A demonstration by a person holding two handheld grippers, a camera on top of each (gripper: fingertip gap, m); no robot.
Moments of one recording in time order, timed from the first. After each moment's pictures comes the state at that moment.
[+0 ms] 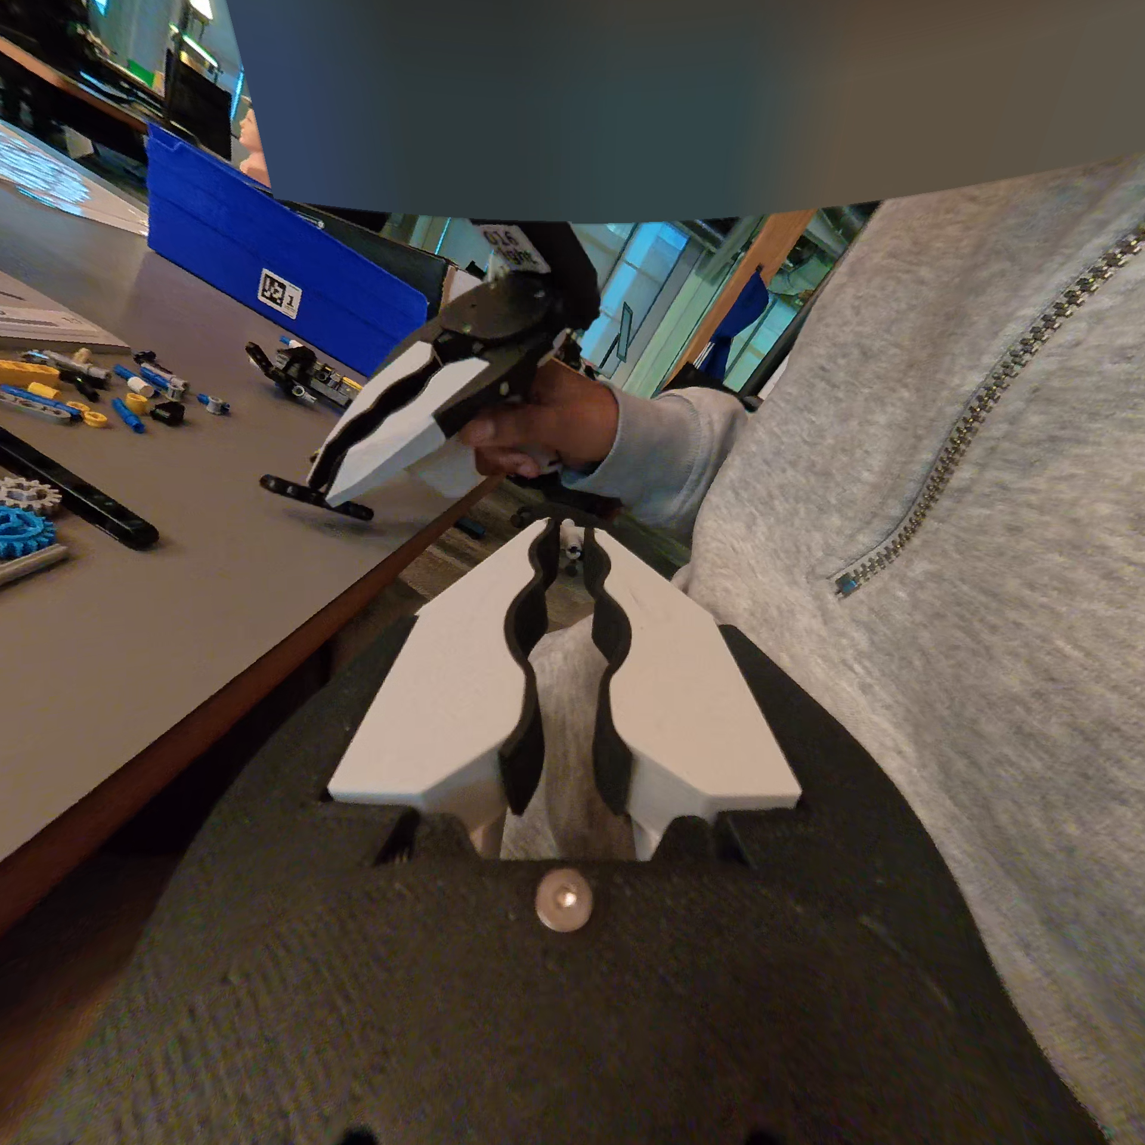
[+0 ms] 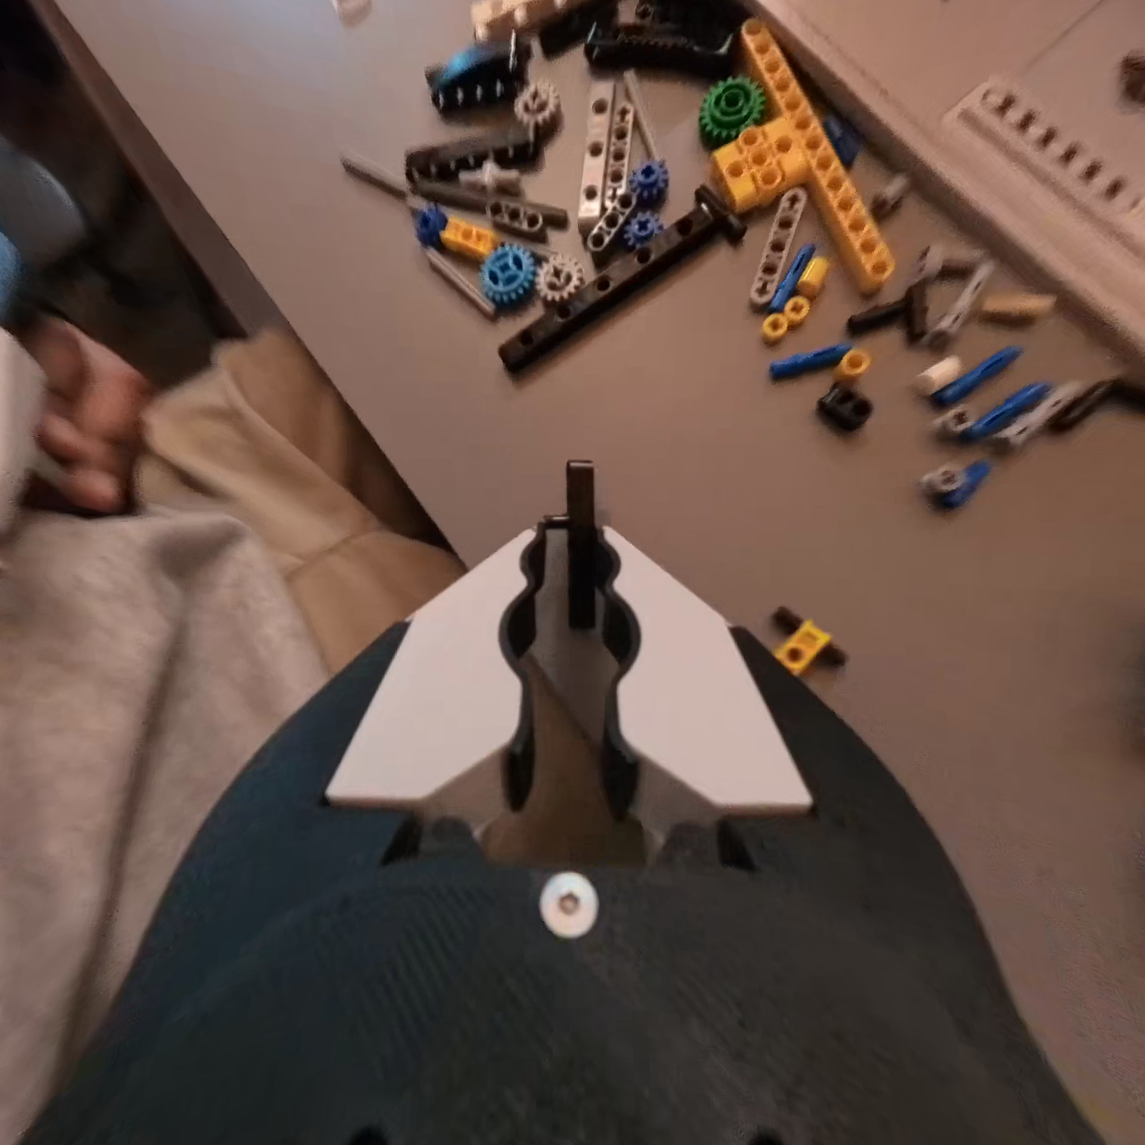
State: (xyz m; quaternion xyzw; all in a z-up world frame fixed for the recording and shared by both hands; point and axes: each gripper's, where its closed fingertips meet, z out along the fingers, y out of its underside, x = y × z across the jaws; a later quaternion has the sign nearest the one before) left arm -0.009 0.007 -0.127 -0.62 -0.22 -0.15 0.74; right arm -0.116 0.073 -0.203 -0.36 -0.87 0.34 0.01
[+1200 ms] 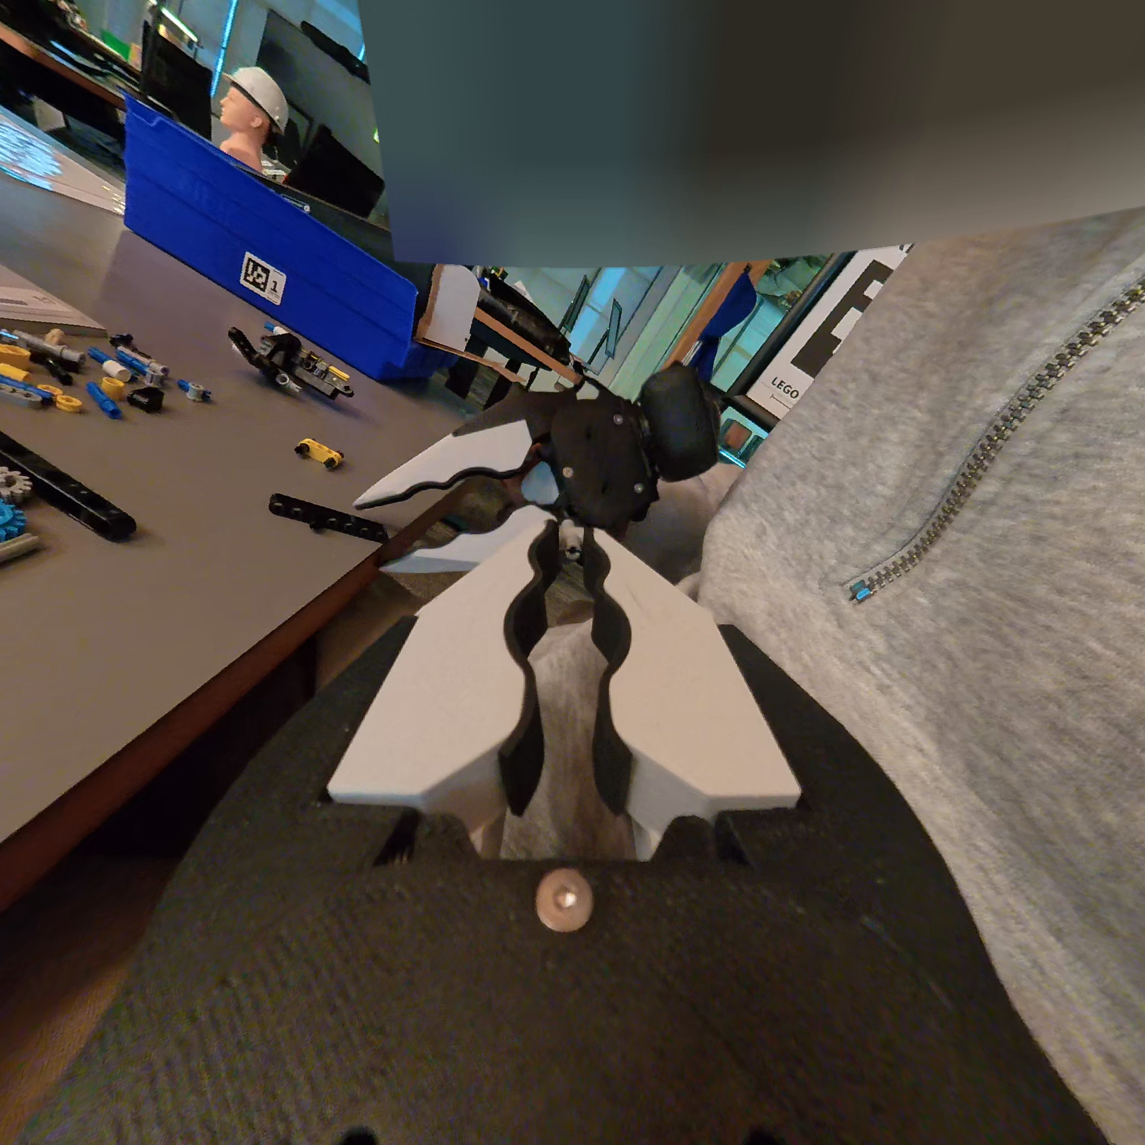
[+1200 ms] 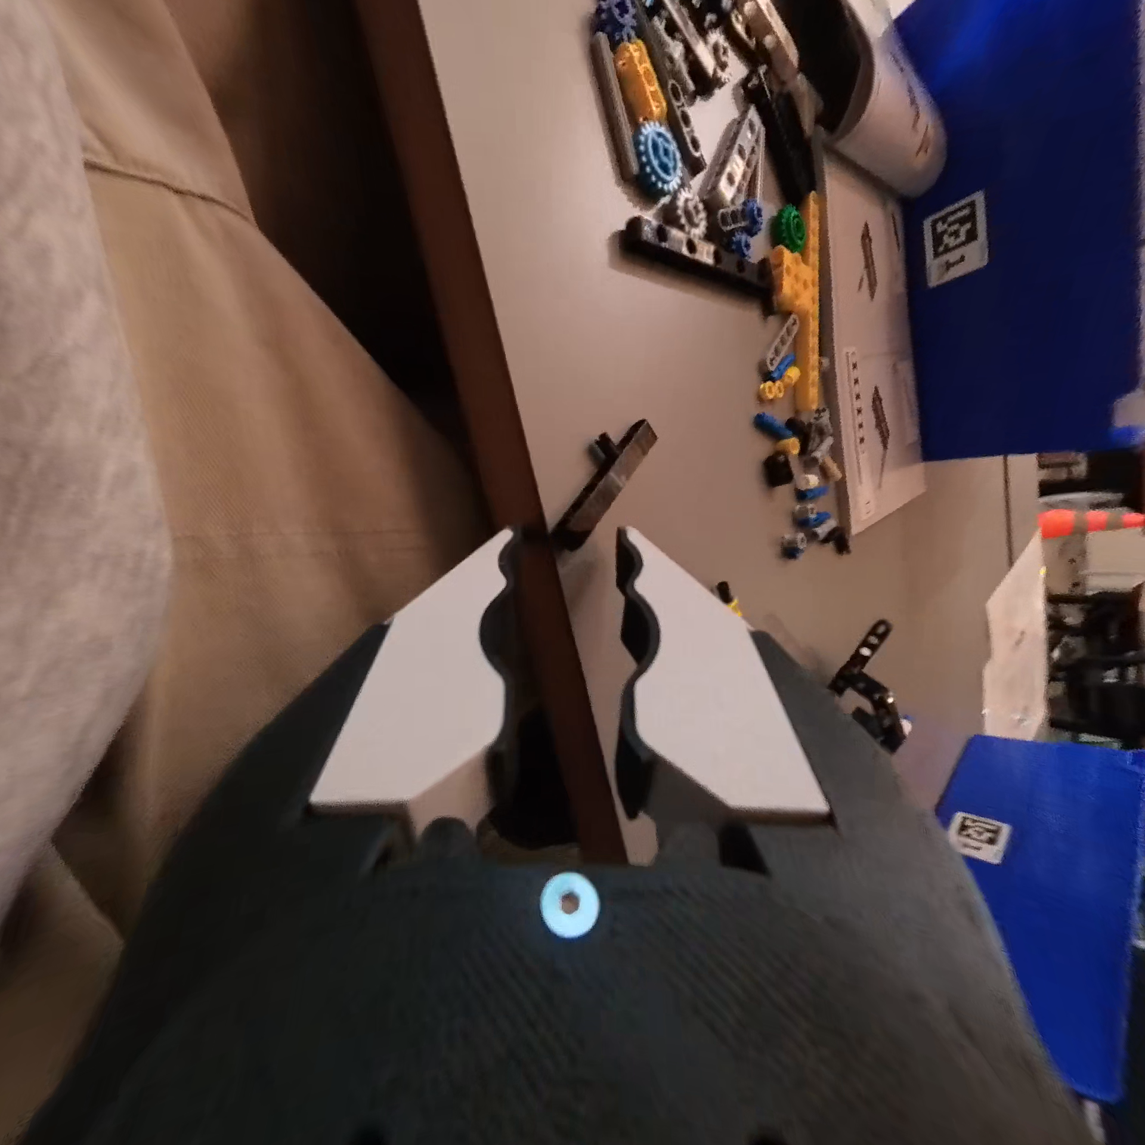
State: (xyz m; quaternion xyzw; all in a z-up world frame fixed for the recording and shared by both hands) left arm -0.007 0.009 -0.128 -0.62 -0.22 -0.17 0.73; right arm -0.087 0.093 -0.223 -0.06 -0.91 0.21 0.35
